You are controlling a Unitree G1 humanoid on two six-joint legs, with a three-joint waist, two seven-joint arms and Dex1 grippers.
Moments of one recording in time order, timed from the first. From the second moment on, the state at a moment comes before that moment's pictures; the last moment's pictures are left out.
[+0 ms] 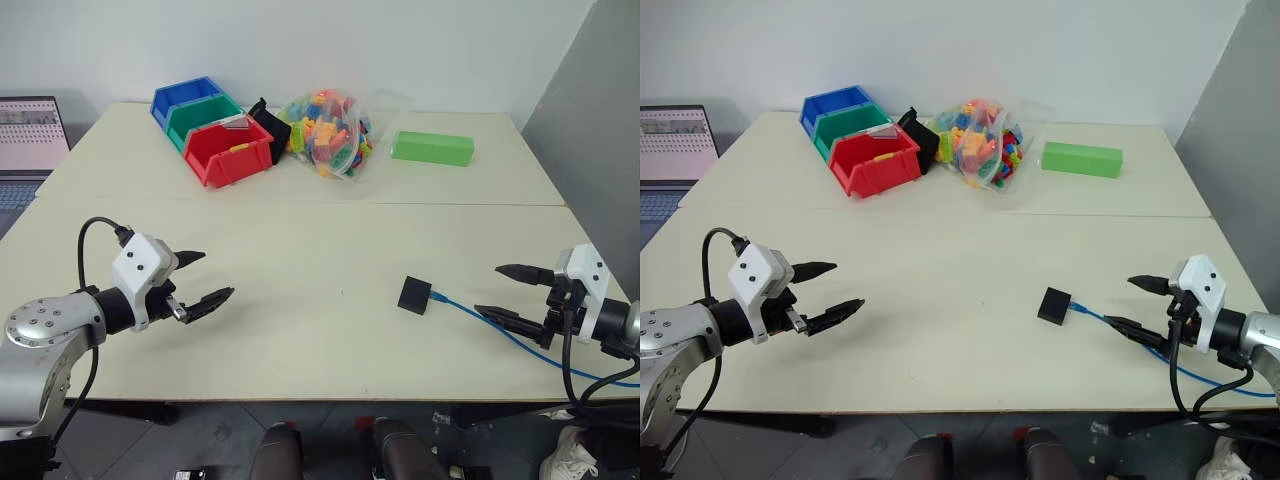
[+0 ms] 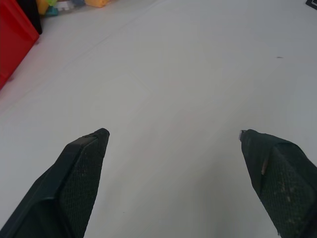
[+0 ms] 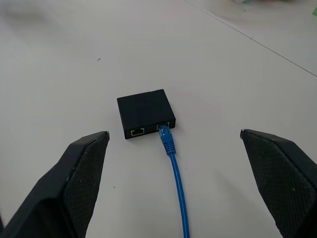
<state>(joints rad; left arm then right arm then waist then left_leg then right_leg) 0.00 0.90 0.32 -0.29 -0.43 0.46 -0.88 0.05 -0.90 -0.33 -0.35 0.55 0.49 0.98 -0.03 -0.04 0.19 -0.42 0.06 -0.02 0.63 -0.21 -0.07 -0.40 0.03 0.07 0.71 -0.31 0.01</state>
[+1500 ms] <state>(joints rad) -0.02 0.92 0.14 -0.42 -0.47 0.40 -1.15 -0.15 -0.74 0.03 -0.03 0.25 0.31 0.89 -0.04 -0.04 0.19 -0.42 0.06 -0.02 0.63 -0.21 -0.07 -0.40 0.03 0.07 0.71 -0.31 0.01</state>
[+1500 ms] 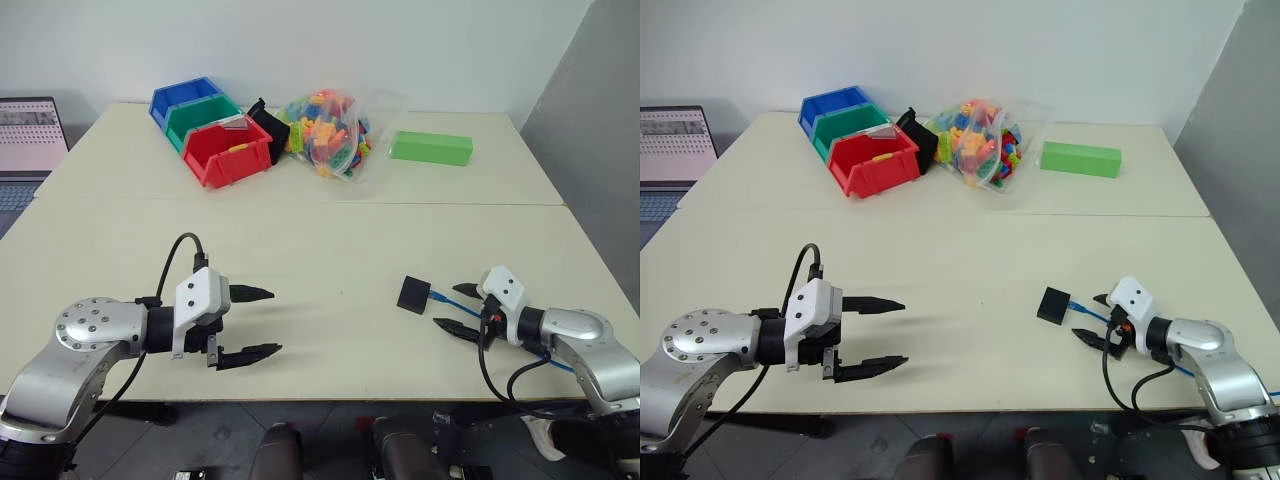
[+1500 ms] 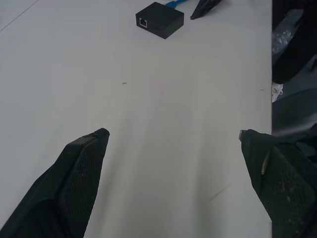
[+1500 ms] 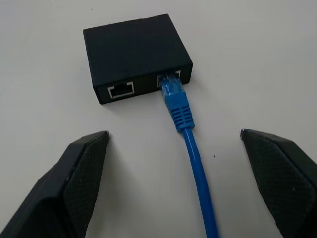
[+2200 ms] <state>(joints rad) -0.04 0.87 0.08 -0.35 -0.48 0.37 -1.16 -0.27 -0.74 0.14 0.03 0.17 0.22 0.98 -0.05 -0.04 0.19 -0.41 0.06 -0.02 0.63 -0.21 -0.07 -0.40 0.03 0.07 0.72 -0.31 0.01</state>
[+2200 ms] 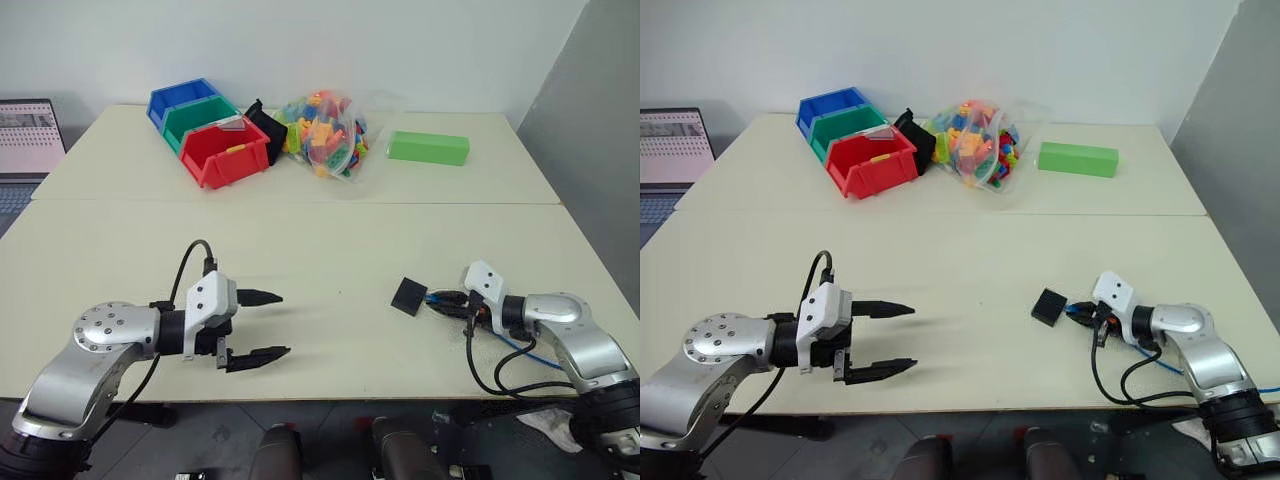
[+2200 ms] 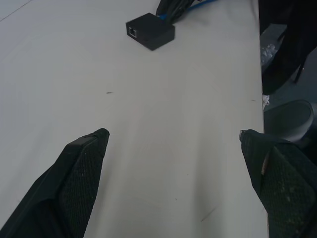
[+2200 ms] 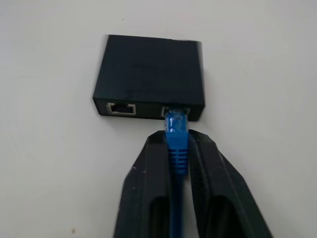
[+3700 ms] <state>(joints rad) -0.31 0.57 0.20 -0.26 -1.09 1.04 -0.75 -0.66 -0.55 0.38 -0.19 -0.12 -0.10 0.98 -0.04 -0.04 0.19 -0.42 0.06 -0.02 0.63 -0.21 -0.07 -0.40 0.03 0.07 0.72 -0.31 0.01</state>
